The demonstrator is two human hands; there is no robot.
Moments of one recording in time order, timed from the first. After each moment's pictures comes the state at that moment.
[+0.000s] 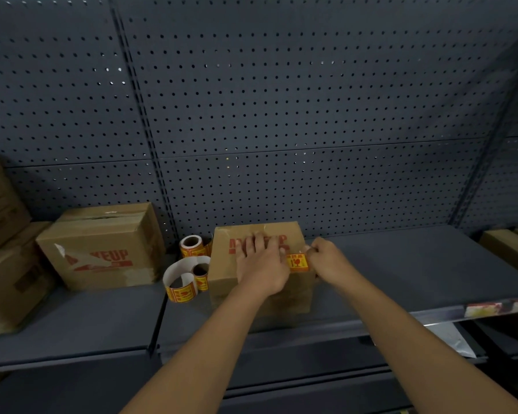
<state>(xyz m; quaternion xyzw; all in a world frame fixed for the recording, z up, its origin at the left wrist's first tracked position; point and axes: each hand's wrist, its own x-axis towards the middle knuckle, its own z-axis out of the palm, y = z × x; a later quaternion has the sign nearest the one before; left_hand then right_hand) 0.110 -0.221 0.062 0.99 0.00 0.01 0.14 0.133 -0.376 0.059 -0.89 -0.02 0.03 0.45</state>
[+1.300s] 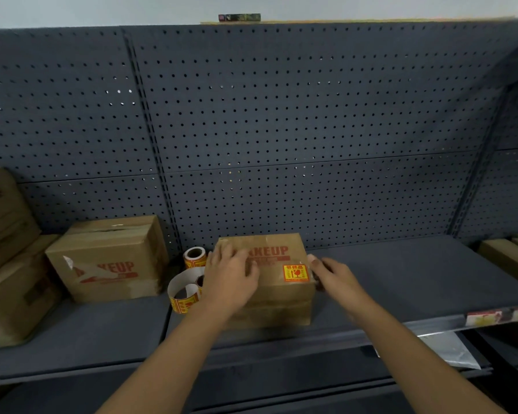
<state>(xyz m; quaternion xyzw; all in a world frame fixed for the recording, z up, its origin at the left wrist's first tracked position) 0.085 -0.153 0.069 0.98 -0.01 0.12 0.18 0.113 -0.394 0.041 -0.83 -0.03 0.03 0.55</state>
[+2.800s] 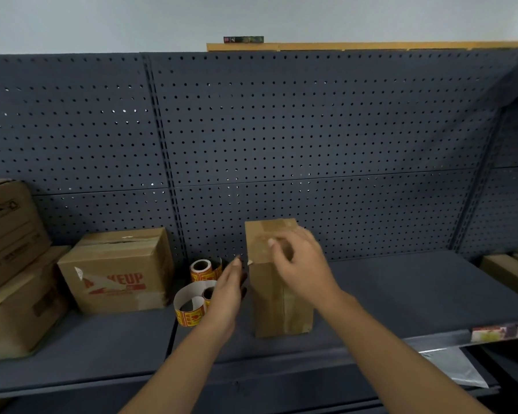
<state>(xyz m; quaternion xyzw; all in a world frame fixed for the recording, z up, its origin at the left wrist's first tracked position) 0.077 -0.144 0.054 0.65 0.10 0.03 0.75 0.089 -0.313 0.122 -0.86 -0.23 -0.23 0.39</state>
